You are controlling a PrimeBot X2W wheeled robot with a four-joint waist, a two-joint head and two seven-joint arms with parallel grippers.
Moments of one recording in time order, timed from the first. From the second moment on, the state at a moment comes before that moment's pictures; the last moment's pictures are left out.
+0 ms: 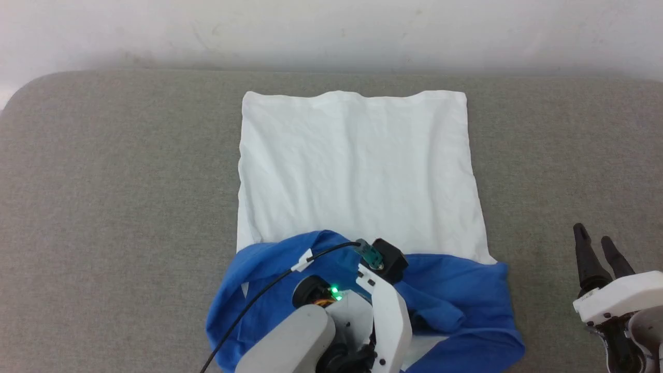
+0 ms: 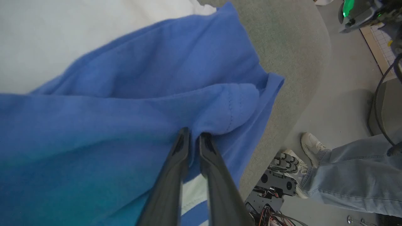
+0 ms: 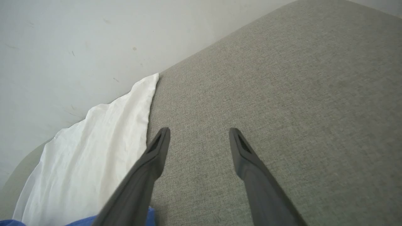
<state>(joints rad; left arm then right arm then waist) -0.44 0.07 -0.78 0.36 -0.64 -0.12 0.56 -0.10 -0.05 -0.30 0.21 0.51 0.13 0.13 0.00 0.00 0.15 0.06</state>
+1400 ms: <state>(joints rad) -0.45 0.27 -0.28 0.21 -0.56 0.05 -0.23 -0.69 -0.06 -0.20 0.33 0.19 0.13 0.49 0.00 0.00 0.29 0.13</state>
